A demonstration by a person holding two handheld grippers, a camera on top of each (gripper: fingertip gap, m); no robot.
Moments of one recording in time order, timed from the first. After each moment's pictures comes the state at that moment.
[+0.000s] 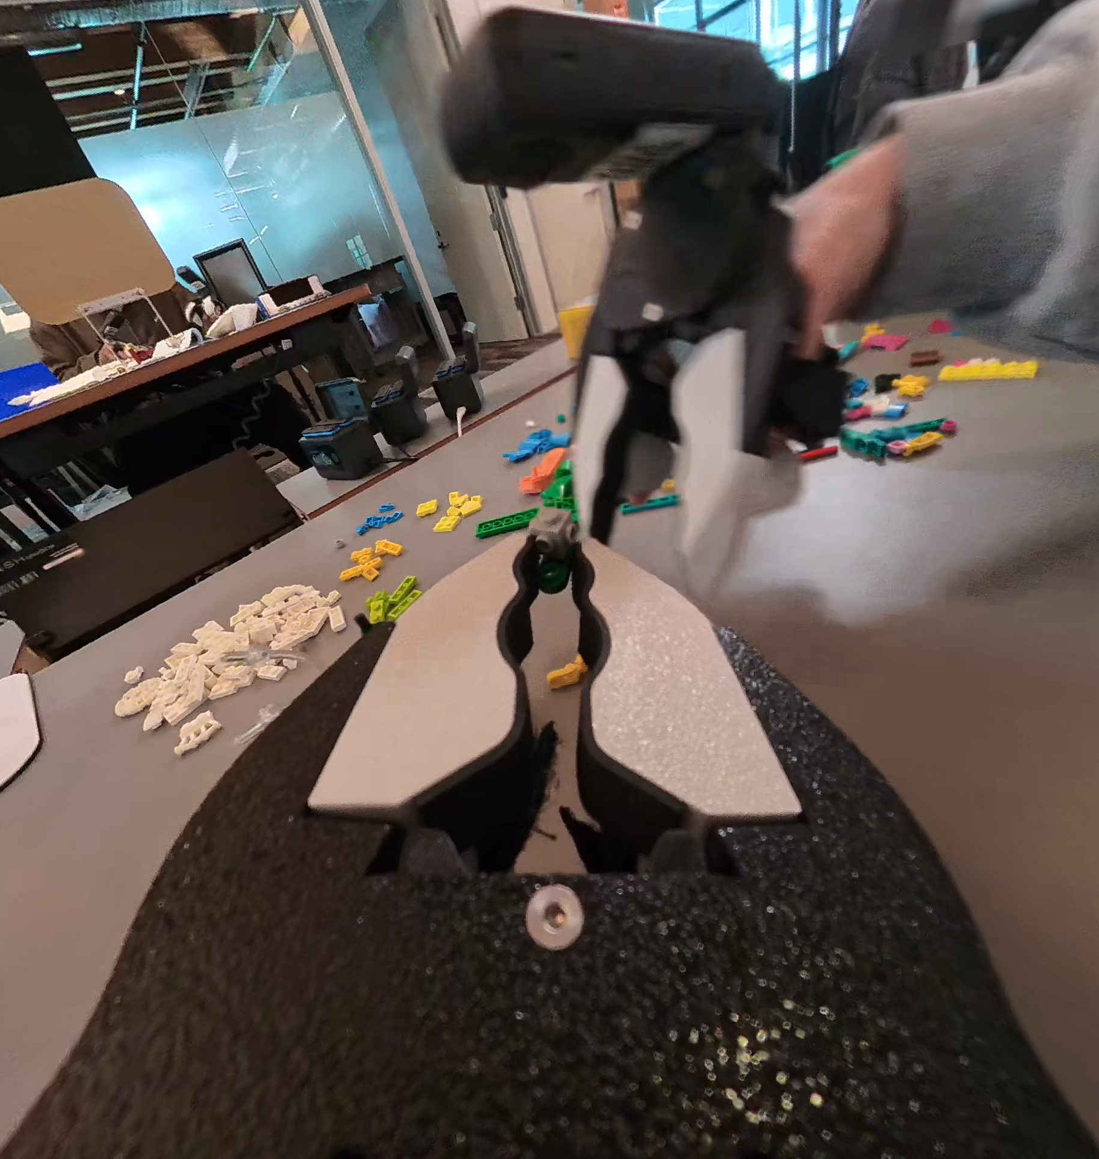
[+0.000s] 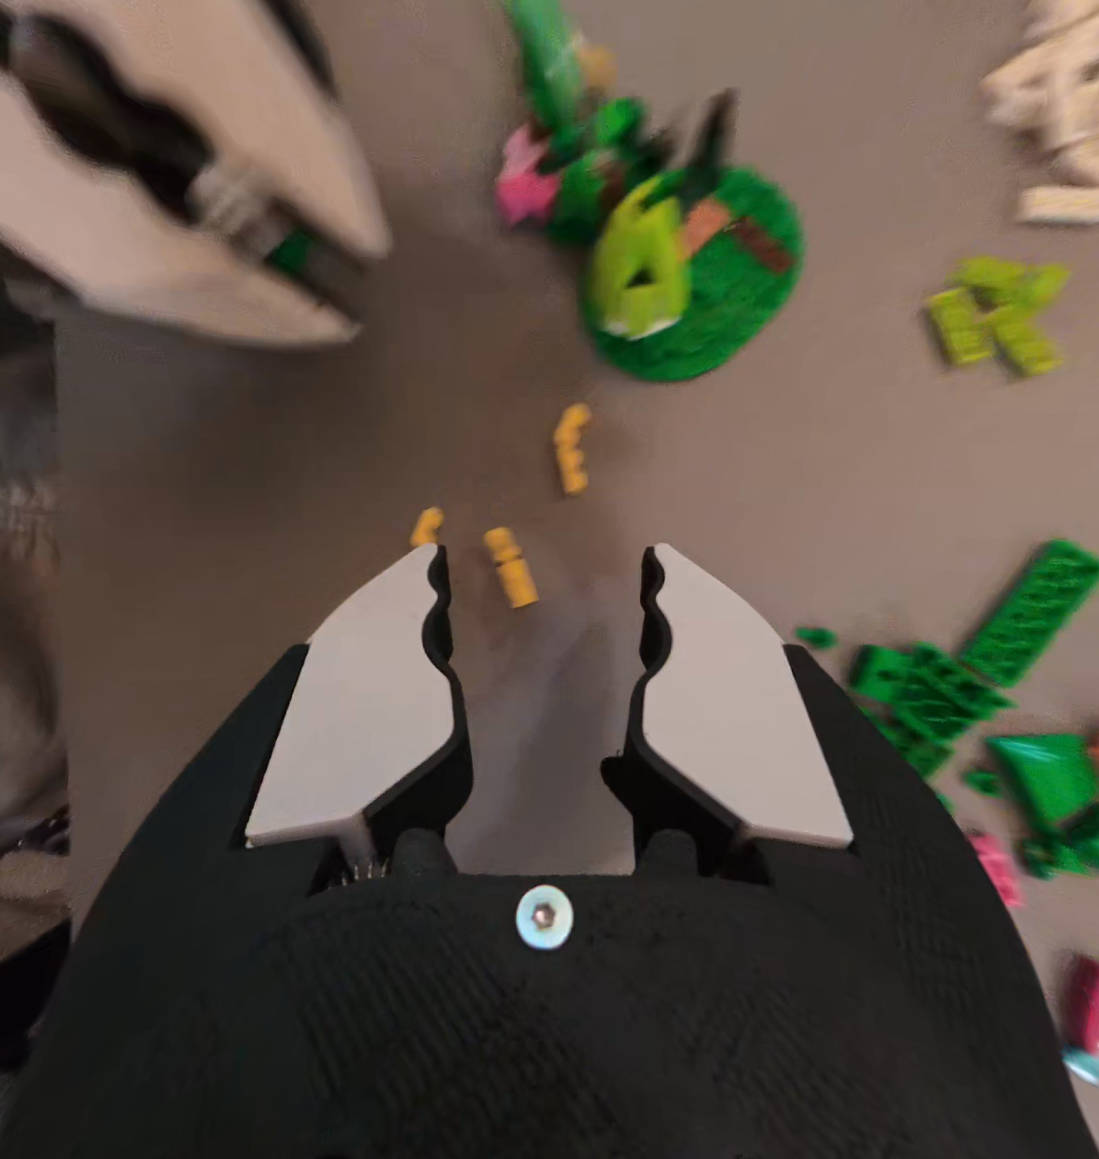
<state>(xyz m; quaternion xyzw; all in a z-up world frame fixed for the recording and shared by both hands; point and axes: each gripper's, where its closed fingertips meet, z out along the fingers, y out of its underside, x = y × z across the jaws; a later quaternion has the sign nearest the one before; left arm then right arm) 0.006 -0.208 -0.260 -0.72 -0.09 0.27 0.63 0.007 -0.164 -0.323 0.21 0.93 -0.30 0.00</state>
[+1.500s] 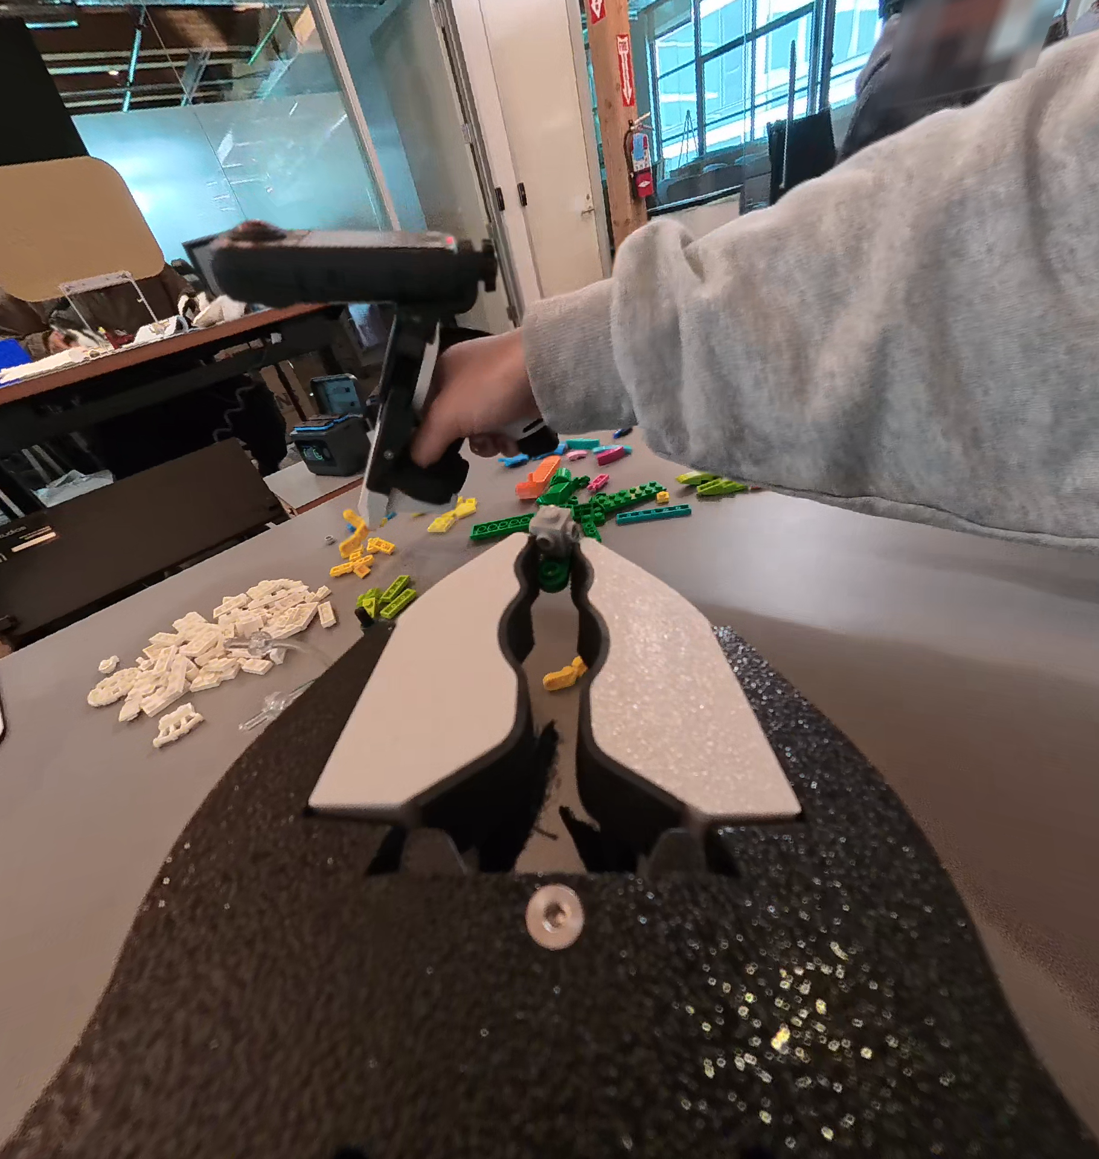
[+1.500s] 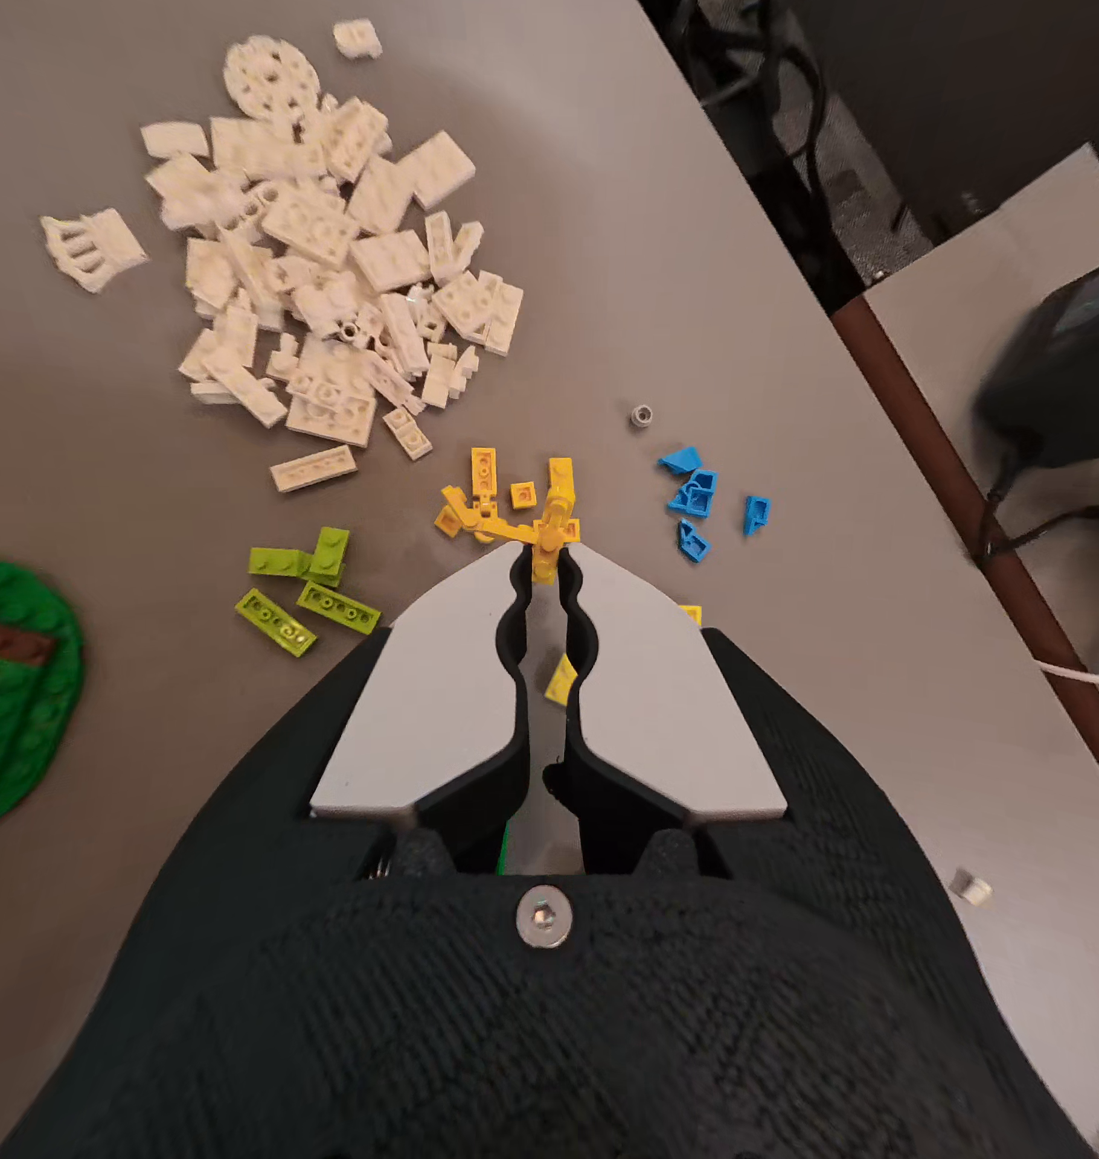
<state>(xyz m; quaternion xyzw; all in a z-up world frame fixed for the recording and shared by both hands) 0.004 -0.212 -0.258 -0.72 -0.10 0.25 0.65 -0.216 -0.123 -0.328 0.40 0.86 -0.24 -0.22</state>
